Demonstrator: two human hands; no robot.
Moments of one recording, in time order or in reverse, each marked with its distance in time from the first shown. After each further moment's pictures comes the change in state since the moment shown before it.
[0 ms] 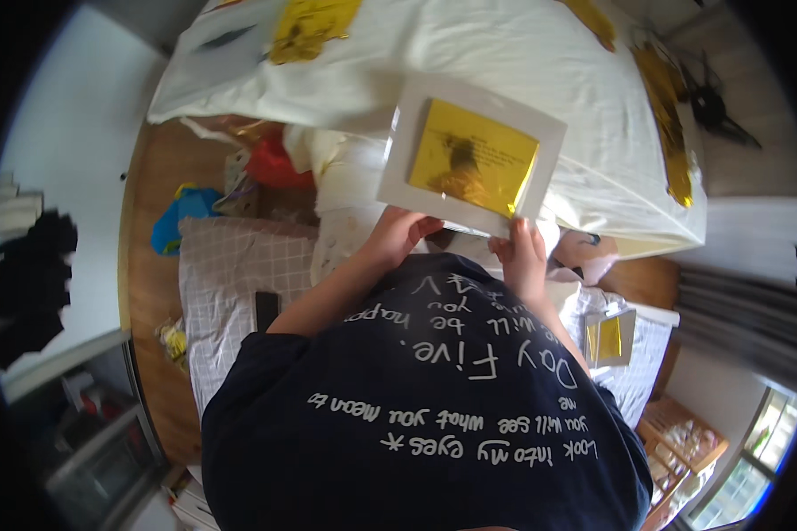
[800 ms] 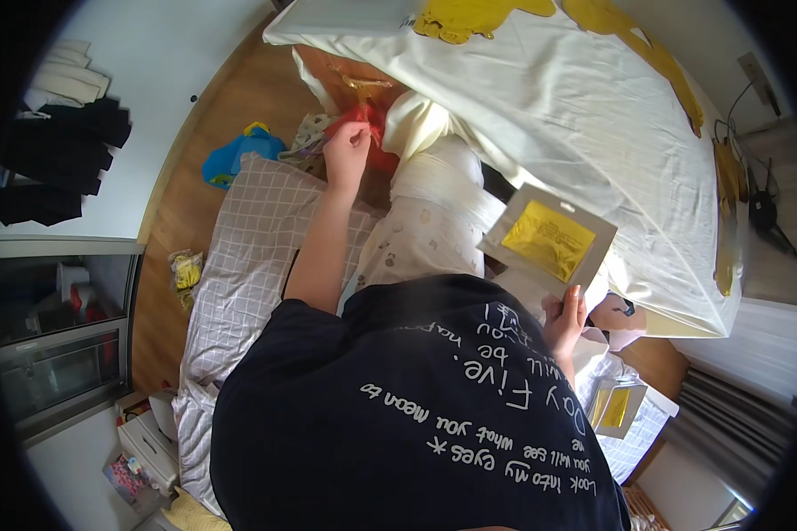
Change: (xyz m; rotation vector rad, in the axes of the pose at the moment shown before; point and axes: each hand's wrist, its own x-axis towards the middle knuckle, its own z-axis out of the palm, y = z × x) left_hand -0.012 0.115 -0.210 1.226 0.864 0.920; right_hand -0.027 0.054 -0.034 -0.027 0.012 -0.099
